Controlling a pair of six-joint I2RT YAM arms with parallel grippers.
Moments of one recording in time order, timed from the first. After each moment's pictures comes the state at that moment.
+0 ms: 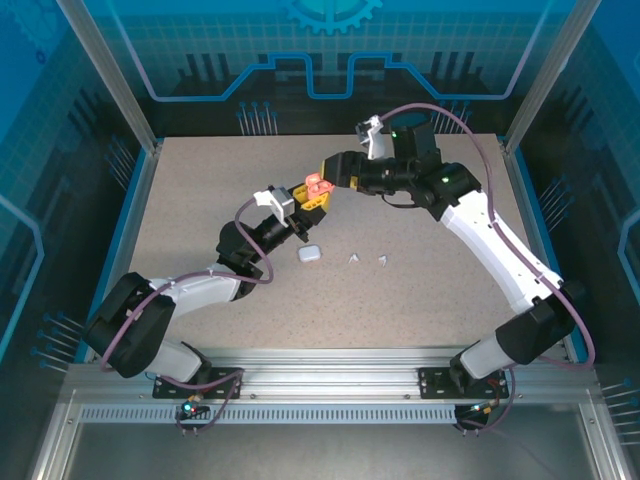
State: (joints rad) left arm -0.55 1.45 0.63 1.24 0.33 -0.14; right arm 0.51 1.51 1.62 -0.60 -0.55 0.66
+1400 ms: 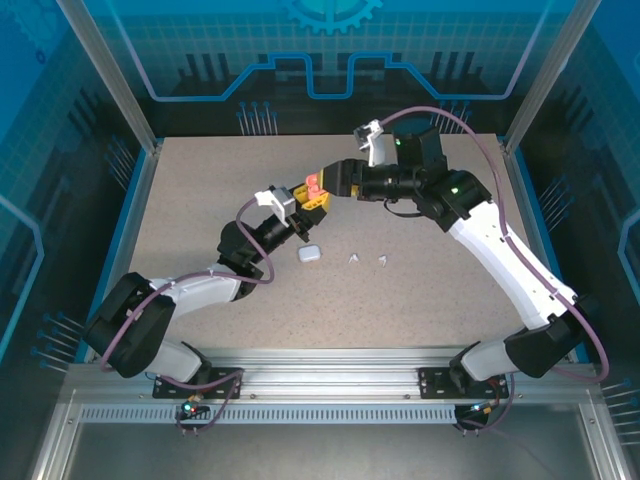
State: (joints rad) left arm -0.56 1.45 0.63 1.22 0.31 -0.13; right arm 0.57 1.43 1.60 -0.63 -0.54 0.64
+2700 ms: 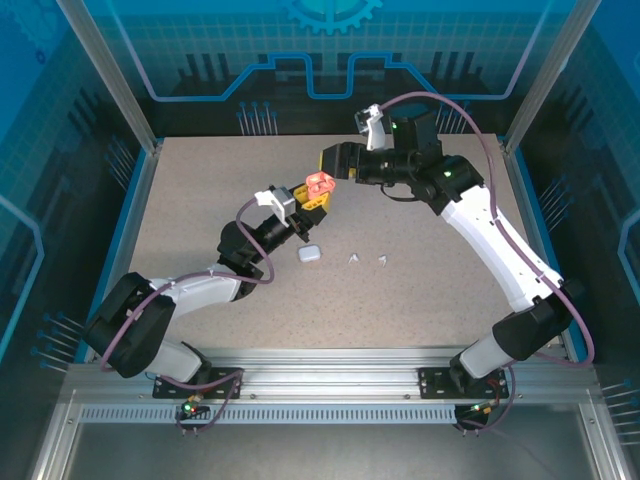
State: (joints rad) left arm -0.56 1.45 0.63 1.22 0.31 -0.14; right arm 0.52 1.54 1.72 -0.64 -0.49 0.60
